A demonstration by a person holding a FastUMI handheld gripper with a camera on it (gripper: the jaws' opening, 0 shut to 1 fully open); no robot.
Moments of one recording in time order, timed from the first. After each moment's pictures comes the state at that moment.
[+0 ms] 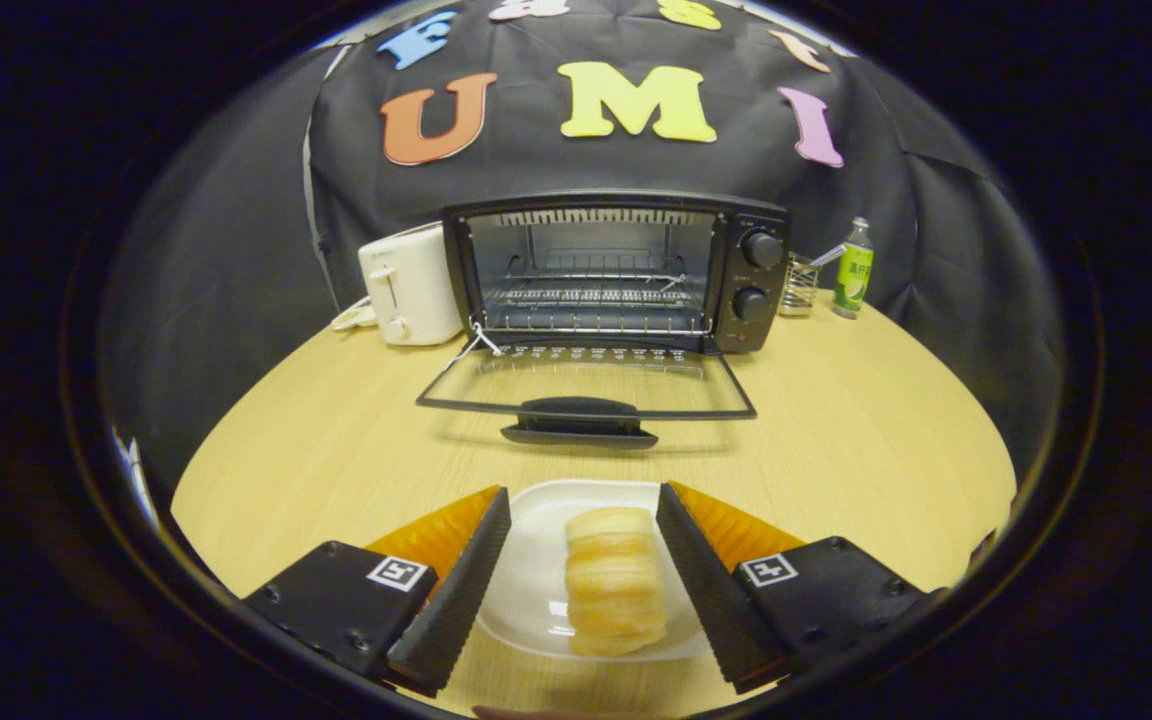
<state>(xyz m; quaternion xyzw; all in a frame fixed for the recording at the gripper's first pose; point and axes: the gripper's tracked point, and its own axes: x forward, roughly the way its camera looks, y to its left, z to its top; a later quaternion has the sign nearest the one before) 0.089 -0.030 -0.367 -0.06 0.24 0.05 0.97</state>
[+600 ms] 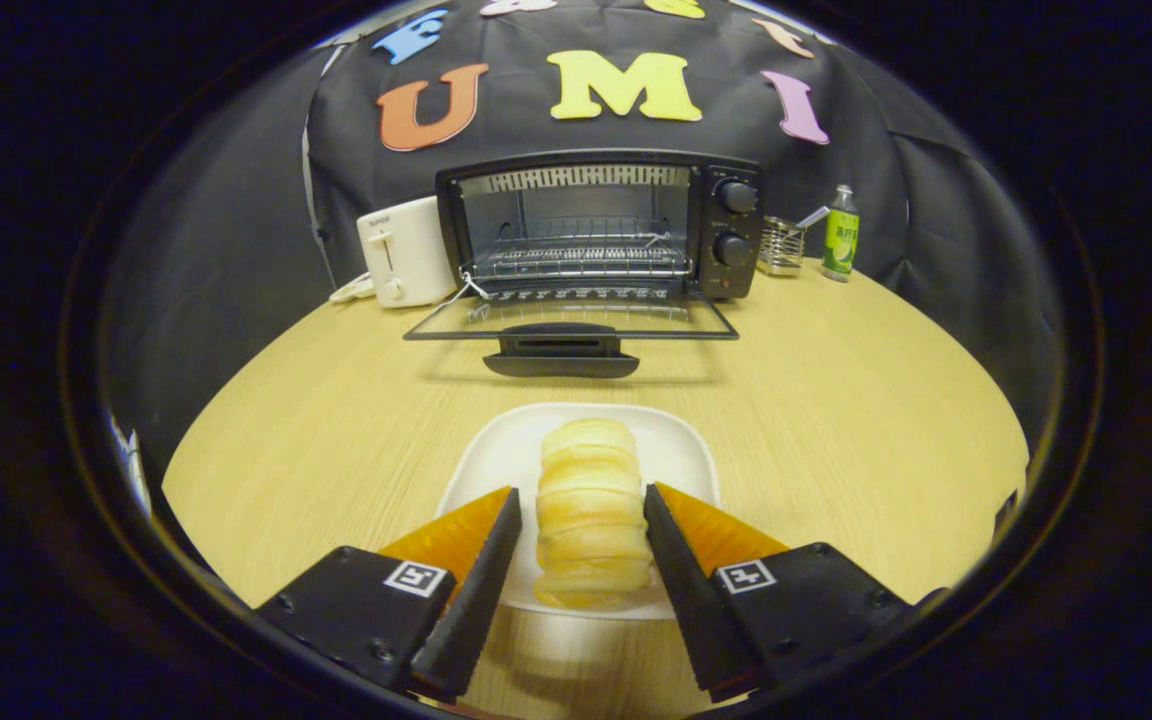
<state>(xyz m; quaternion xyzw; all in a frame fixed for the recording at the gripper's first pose) 0.070 -0.045 -0.406 -0.02 0.27 0.06 0.96</state>
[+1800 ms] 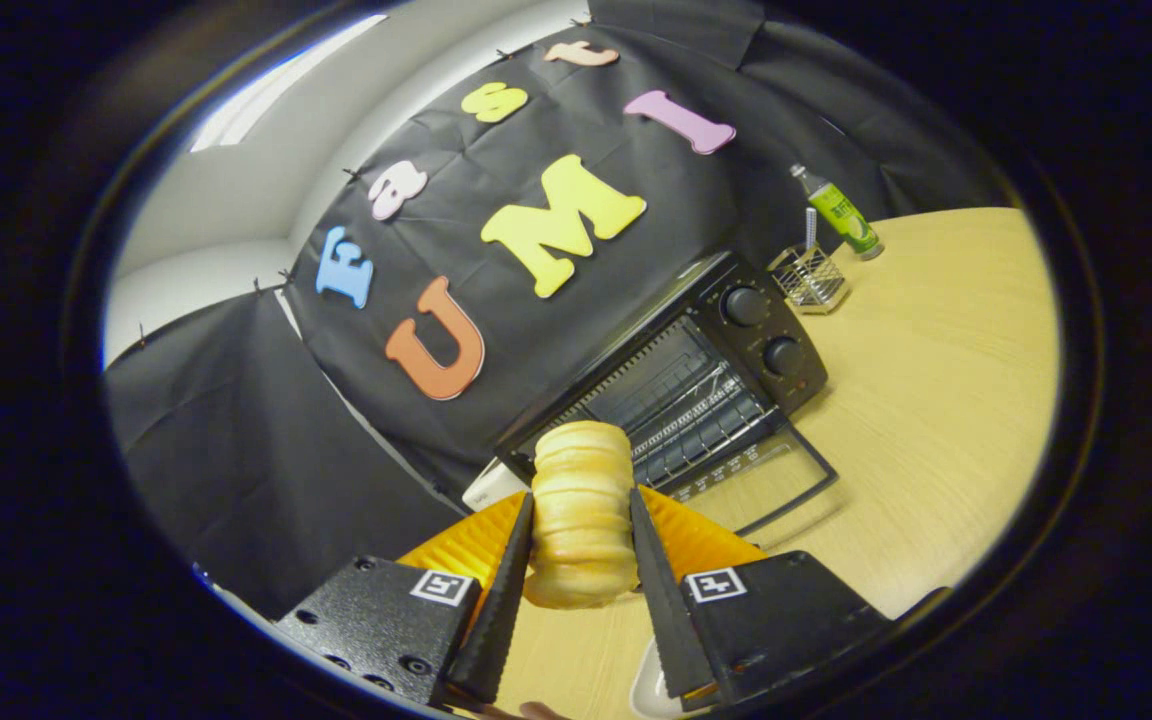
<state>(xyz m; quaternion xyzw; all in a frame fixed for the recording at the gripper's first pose) 0.163 -0.013 -0.252 0.32 0.06 0.18 0.93</state>
